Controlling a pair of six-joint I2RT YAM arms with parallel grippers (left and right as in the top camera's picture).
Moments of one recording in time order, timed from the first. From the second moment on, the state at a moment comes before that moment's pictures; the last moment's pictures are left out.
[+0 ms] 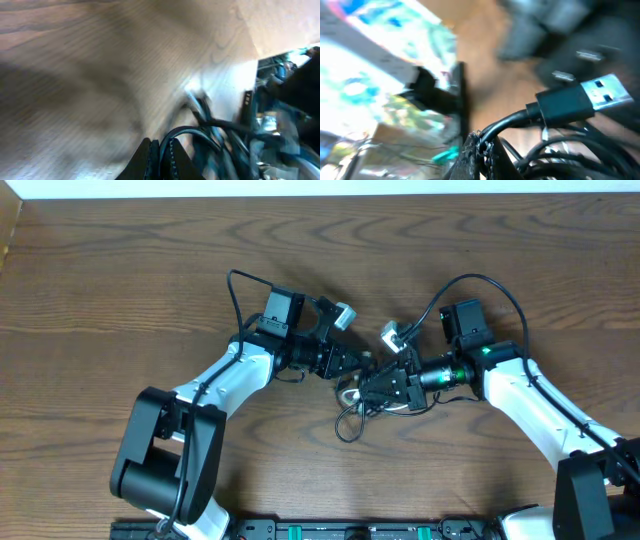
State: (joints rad) left arm -0.35 1.77 0.98 -0.20 0.92 -0.07; right arm 0.30 1.56 0.89 -0.51 -1.30 -0.32
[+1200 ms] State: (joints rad) left arm -0.35 1.78 0.98 -0.47 0.85 -0.16; right arm 0.18 1.50 0.88 -0.49 -0.84 0.08
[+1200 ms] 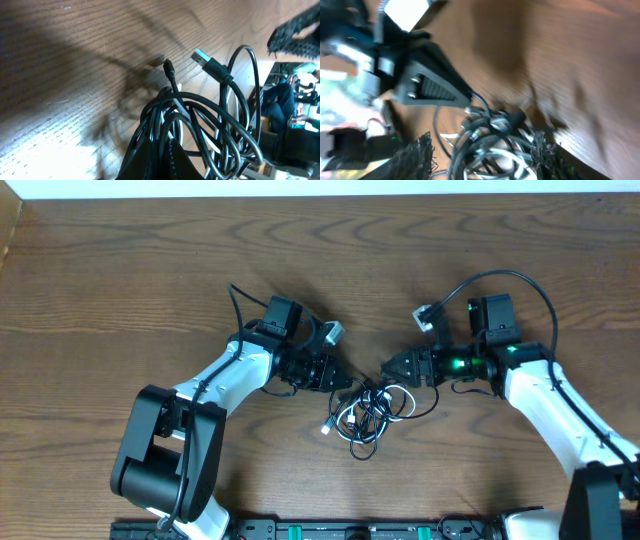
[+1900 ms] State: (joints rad) left arm -0.34 1.48 0.98 -0.55 0.64 -0.35; right arm 0.18 1.39 0.88 -0.65 -0.38 0.11
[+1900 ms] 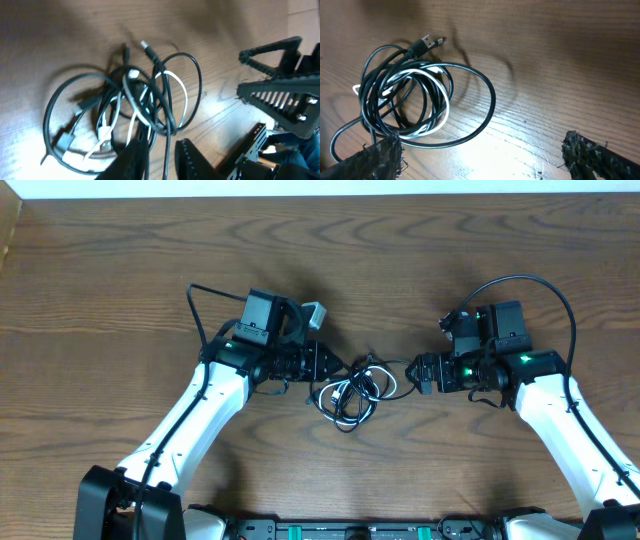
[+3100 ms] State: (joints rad) left arm -0.47 1.48 0.98 -0.81 0.62 -0.36; right arm 0.18 1.39 0.88 -0.65 -0.37 0.11
